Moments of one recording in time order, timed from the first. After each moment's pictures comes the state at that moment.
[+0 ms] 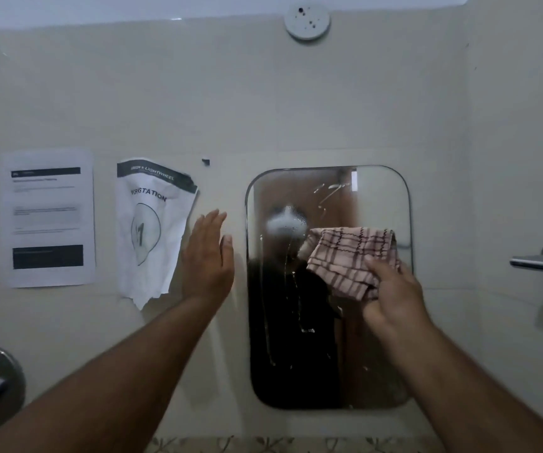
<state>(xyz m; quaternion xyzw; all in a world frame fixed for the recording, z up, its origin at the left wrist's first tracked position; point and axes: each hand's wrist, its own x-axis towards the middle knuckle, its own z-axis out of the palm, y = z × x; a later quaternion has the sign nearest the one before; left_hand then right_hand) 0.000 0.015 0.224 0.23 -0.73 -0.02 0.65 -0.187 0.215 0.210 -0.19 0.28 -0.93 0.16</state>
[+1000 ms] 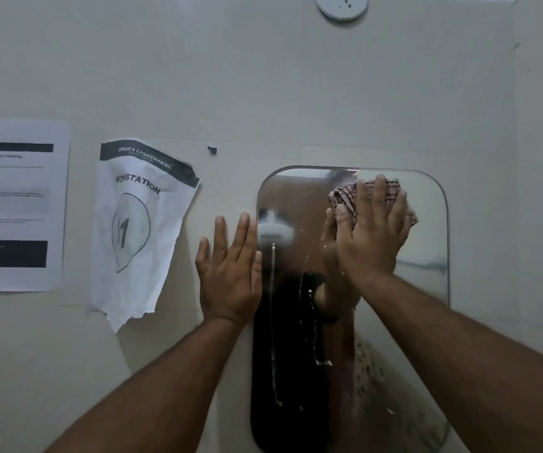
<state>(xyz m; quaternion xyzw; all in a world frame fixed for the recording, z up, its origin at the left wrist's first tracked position) -0.078 -0.072 0.200 0.25 -0.68 0.21 0.65 -0.228 0.101 0.281 -0.32 0.70 -0.45 -0.46</state>
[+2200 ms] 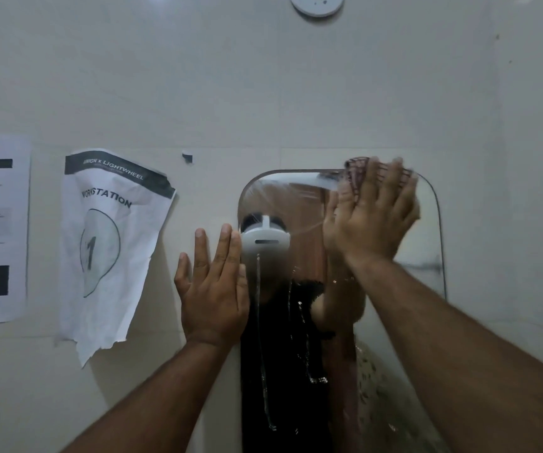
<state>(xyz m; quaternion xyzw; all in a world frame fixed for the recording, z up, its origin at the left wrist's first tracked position) -0.080 -0.076 0.196 0.24 -0.67 0.22 0.66 -0.251 0.095 0.315 -0.23 0.68 -0.48 -0.50</state>
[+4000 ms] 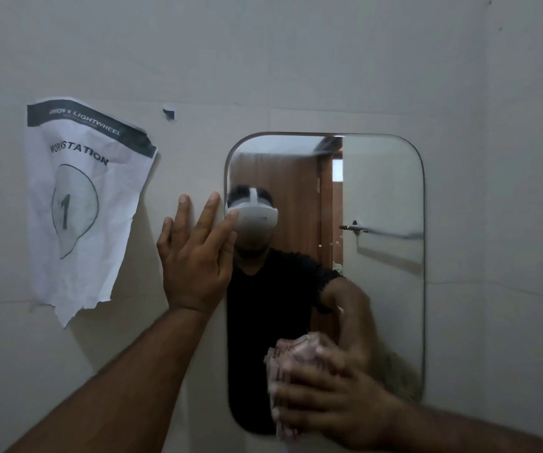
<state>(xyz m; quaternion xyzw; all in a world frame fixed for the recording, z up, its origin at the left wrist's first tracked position) -0.075 -0.080 0.192 0.18 -0.66 0.20 0.71 -0.278 0.134 0.023 -0.74 0.41 0.04 -0.54</state>
